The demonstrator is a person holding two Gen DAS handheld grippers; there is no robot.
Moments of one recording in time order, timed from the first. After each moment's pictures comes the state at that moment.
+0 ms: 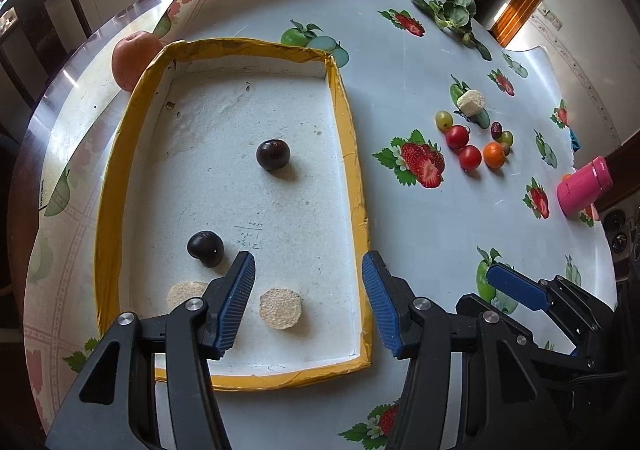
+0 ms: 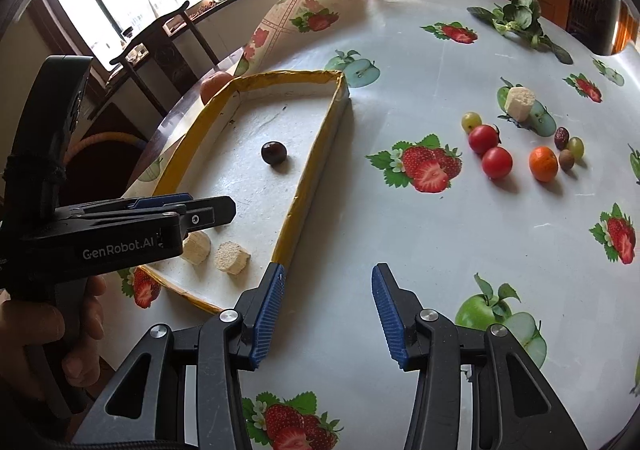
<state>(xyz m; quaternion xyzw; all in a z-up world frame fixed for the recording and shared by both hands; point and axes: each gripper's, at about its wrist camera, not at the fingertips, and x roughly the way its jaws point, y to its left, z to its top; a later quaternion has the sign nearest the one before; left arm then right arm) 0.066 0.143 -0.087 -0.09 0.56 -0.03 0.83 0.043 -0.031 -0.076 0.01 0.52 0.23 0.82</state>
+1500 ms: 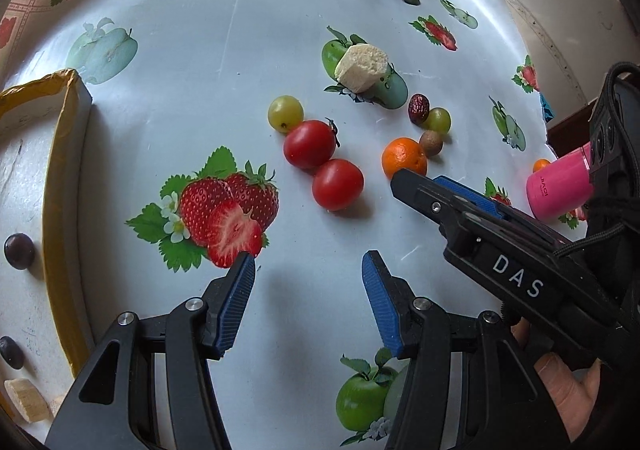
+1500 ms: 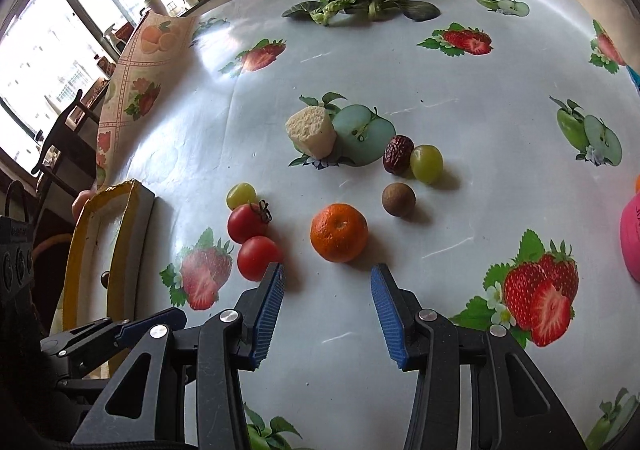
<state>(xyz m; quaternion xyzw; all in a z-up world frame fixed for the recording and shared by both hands) 0.166 -0.017 -0.137 -0.08 0.59 -0.14 0.79 0.182 -0.174 -0.129 0.11 0.53 0.10 0.84</state>
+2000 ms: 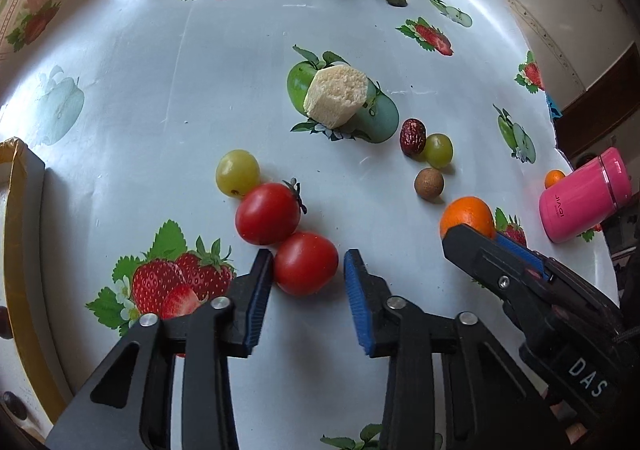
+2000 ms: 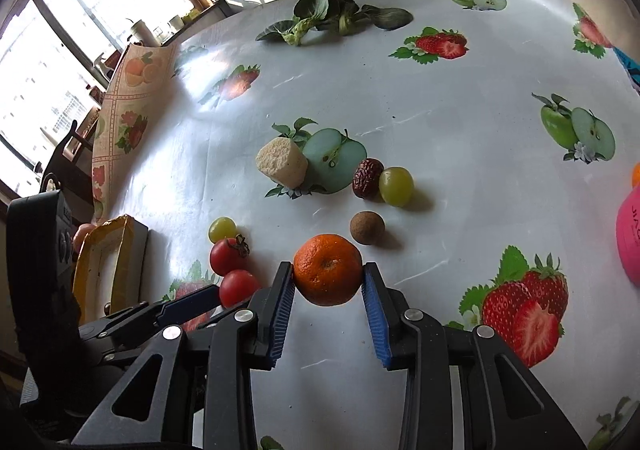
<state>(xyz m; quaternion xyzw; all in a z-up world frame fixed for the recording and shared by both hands) 0.201 -0.051 -0.147 -0.04 0.57 -0.15 0.81 0.171 -0.207 -0.118 0.16 0.50 0.08 0.85</state>
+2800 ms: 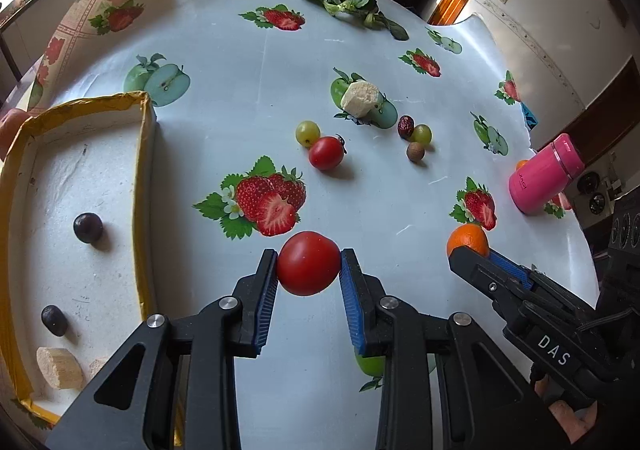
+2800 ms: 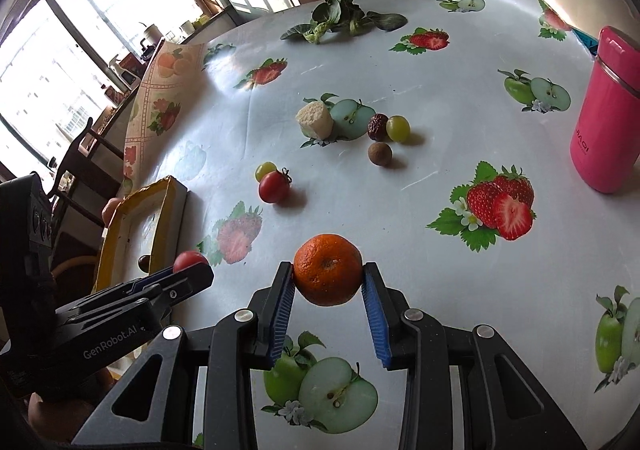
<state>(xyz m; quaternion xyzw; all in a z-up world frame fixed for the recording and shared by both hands) 0.112 0.016 -0.086 -0.06 0.53 -0.12 0.84 0.089 -0.182 -0.086 0.15 0.49 0.09 0.85</state>
